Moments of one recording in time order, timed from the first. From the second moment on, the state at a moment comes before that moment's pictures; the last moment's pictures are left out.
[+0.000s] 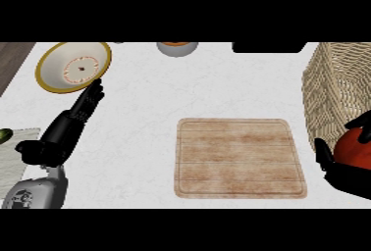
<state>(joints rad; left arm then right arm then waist) -0.16 0.16 0.06 -1.60 -0.08 -0.23 0.02 -0.17 -0.11 -0.18 -2.27 0.65 0.28 0.55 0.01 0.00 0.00</state>
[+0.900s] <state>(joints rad) -0.17 0.17 0.08 -1.60 -0.08 -0.25 0.02 -0.51 -0.41 -0.52 -1.65 0.50 0.14 0.39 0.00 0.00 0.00</state>
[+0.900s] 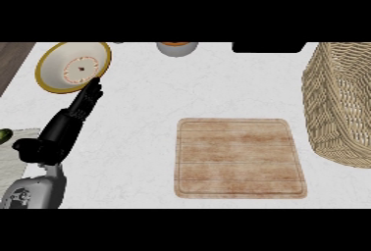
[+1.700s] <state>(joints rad) -0.18 0.16 0.08 -1.55 -0.10 -0.24 -0.02 -0.54 -0.51 -0.59 -1.13 0.47 -0.16 -0.08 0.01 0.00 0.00</state>
